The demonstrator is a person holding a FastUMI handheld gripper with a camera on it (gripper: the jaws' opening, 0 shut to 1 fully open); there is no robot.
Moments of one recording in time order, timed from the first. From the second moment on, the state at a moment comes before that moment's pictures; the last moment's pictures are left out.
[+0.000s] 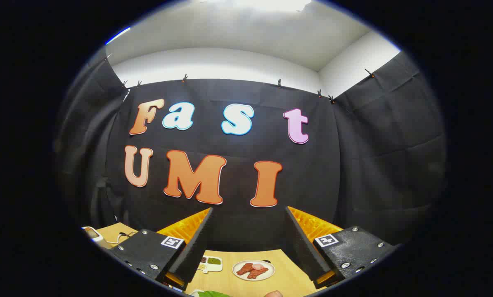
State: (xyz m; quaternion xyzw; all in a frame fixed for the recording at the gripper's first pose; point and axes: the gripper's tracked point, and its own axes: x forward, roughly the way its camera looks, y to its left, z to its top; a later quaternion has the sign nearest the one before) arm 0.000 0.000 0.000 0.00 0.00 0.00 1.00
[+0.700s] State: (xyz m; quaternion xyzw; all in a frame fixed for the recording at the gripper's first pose) arm -0.014 0.013 0.004 0.00 0.01 -0.01 1.00
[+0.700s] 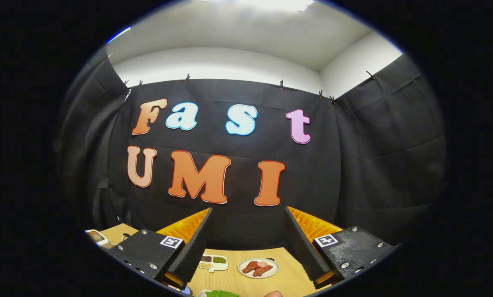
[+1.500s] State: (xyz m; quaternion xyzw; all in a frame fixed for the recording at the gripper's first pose) arm -0.021 0.029 -0.003 -0.01 0.01 0.01 1.00
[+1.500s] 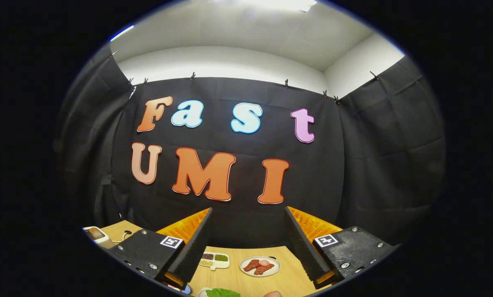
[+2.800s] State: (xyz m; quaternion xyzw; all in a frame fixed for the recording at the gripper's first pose) arm -0.020 0.060 -0.183 0.03 0.25 0.06 0.97
